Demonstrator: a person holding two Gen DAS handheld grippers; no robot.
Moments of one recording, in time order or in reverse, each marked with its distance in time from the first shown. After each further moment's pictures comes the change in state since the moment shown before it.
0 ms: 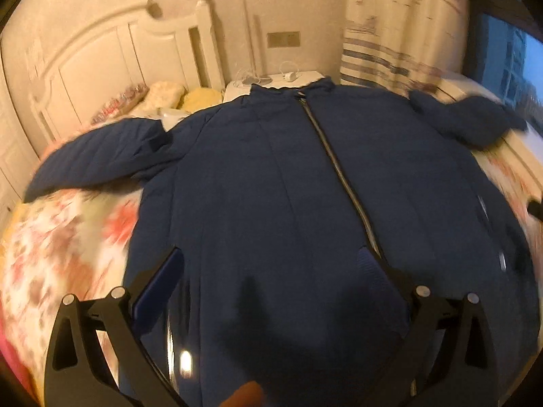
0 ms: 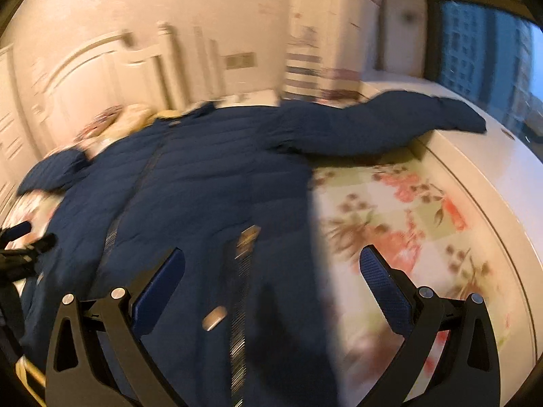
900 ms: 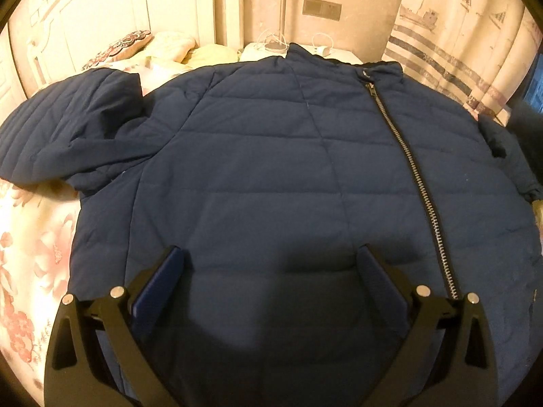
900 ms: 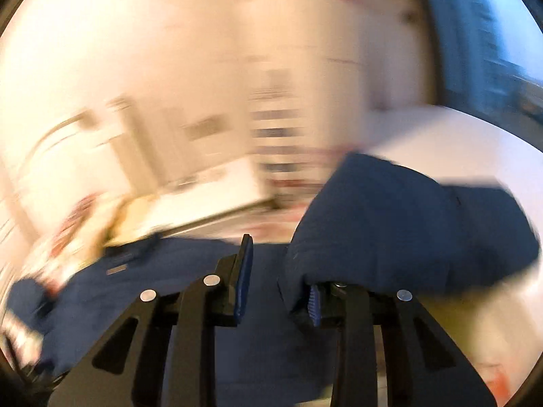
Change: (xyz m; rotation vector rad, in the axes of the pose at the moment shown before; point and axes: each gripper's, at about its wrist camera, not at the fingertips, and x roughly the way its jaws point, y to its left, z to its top) left arm 0.138 0.030 0.054 -0.154 0.121 -0.021; right arm 0.138 -0.034 0.186 0.091 -0.198 0.118
